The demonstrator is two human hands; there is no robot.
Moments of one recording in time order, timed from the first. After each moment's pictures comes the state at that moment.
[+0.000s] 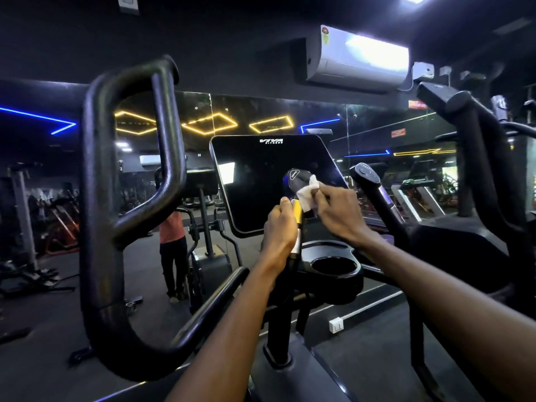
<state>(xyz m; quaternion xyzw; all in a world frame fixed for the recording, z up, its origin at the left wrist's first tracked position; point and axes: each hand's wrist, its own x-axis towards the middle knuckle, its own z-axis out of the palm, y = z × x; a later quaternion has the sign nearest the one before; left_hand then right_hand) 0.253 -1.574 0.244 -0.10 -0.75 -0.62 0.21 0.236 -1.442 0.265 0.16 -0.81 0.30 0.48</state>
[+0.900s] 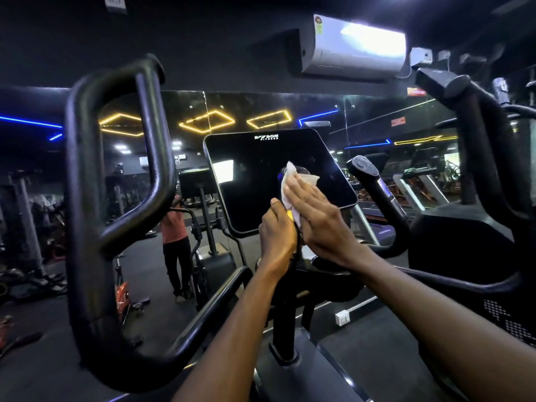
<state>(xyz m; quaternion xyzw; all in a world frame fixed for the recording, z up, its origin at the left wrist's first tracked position) 0.259 -1.571 0.238 -0.09 -0.74 -0.60 0.29 0.224 -1.459 0.233 0.35 -0.71 0.15 0.59</state>
